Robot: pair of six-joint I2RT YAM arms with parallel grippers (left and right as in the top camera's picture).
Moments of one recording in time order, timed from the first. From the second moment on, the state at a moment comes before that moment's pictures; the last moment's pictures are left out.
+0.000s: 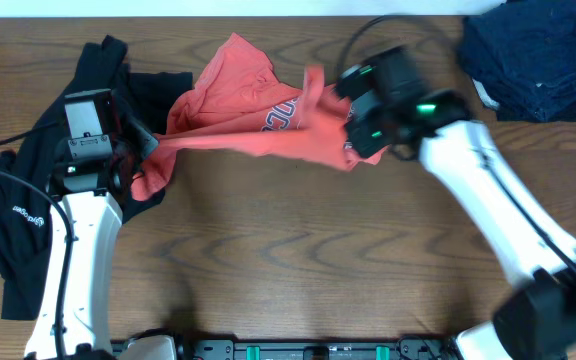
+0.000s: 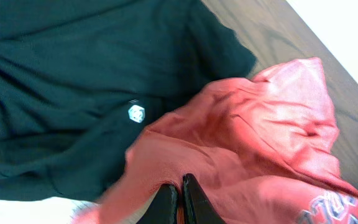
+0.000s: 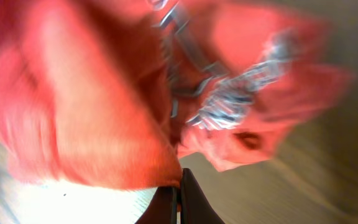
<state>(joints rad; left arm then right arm) 0.14 1.34 1.07 -0.60 -0.04 -0.64 0.38 1.67 1.49 -0.87 -0.12 -0.16</state>
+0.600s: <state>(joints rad) 0.15 1.19 1.07 -0.74 0.07 -0.64 0.13 1.58 1.47 -1.15 -0.23 -0.05</state>
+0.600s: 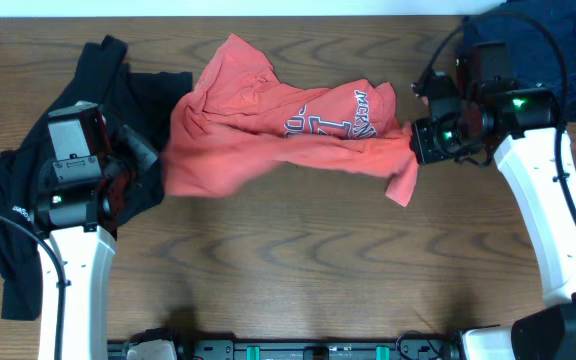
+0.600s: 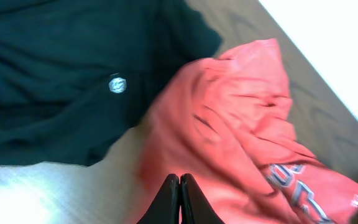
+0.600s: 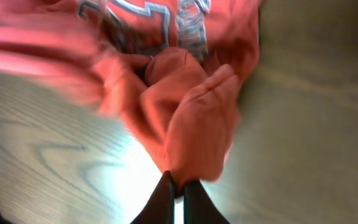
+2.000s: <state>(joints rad) -0.25 1.81 1.04 -0.67 0.06 -0.38 0.13 1.62 1.32 -0.98 -0.25 -0.03</state>
